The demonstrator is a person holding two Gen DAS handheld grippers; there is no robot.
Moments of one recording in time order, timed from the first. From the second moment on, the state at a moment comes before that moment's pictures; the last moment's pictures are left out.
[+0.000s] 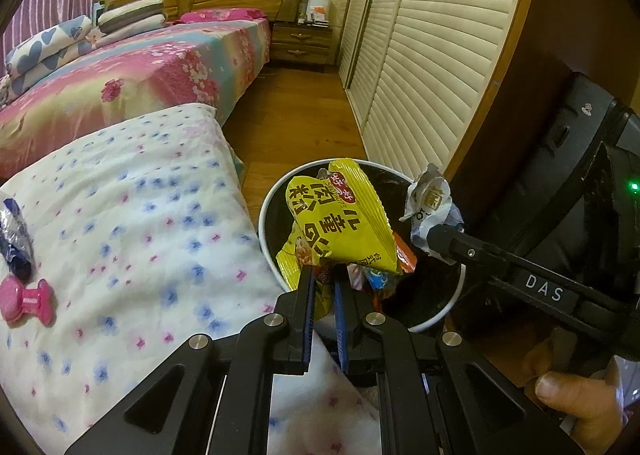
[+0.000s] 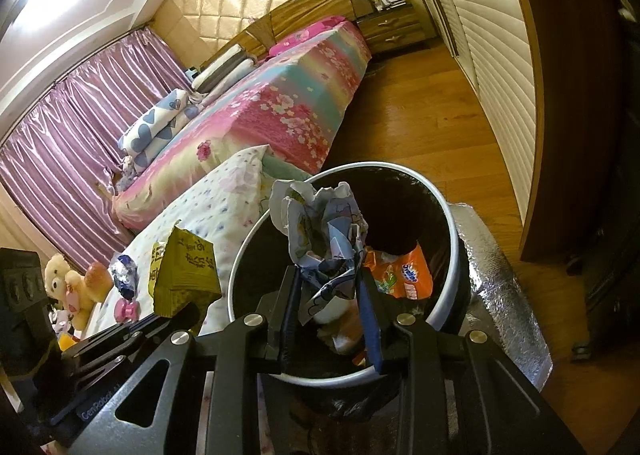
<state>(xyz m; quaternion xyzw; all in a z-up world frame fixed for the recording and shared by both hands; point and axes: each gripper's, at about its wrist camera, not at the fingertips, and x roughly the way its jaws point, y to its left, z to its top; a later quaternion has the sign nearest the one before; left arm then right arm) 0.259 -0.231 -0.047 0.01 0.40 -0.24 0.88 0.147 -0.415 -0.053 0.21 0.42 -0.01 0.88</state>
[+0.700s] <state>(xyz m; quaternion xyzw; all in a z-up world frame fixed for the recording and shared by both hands) 0.247 -0.213 -0.051 -0.01 0.41 -0.21 0.89 0.150 -0.424 -0.052 0.23 0.43 -0.02 0.88</state>
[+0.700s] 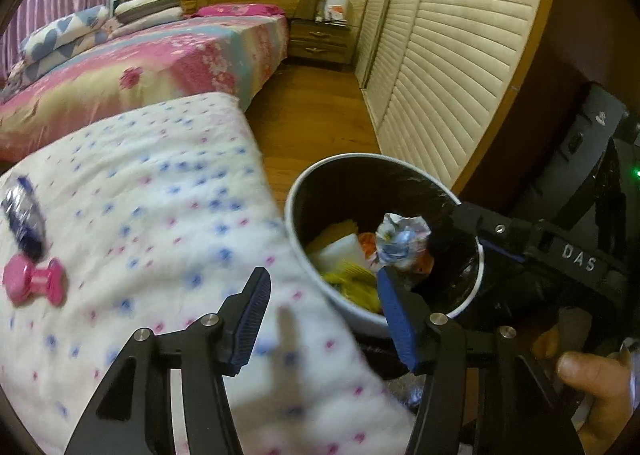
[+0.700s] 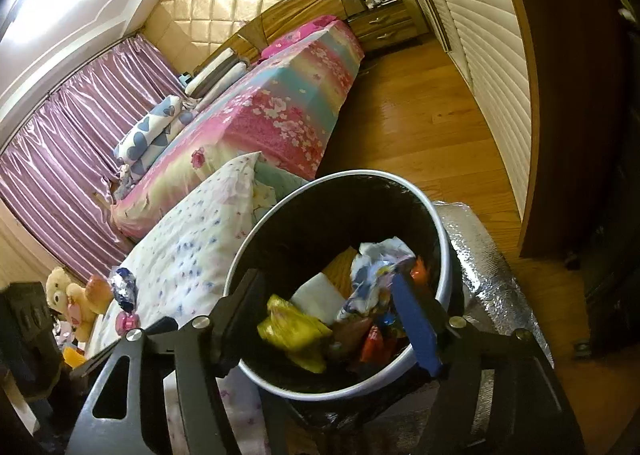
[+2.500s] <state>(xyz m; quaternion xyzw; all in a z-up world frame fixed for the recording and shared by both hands) 0.198 0.059 -0.045 -0.15 0.40 0.01 0.91 0.201 -0.179 -0.082 0.10 0.49 0.21 0.84</state>
